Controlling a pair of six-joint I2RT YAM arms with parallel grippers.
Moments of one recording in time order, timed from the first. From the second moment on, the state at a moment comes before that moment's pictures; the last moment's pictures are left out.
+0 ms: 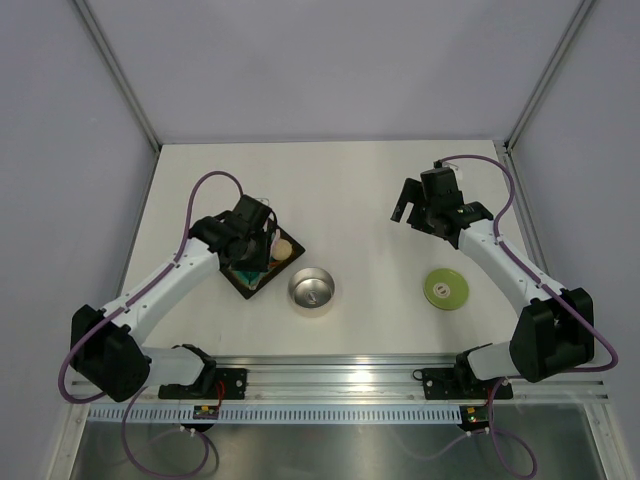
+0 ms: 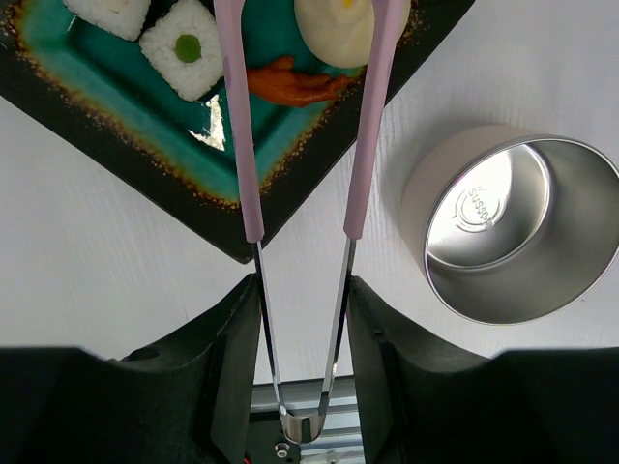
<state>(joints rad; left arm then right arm) -0.55 1.29 1.09 -0.93 -0.17 -0.44 0.32 1.40 1.11 -0.50 0.16 0.58</state>
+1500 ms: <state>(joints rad) -0.40 1.25 0.93 -0.96 -0.10 -0.50 0.32 1.40 1.11 -0.50 0.16 0.58</state>
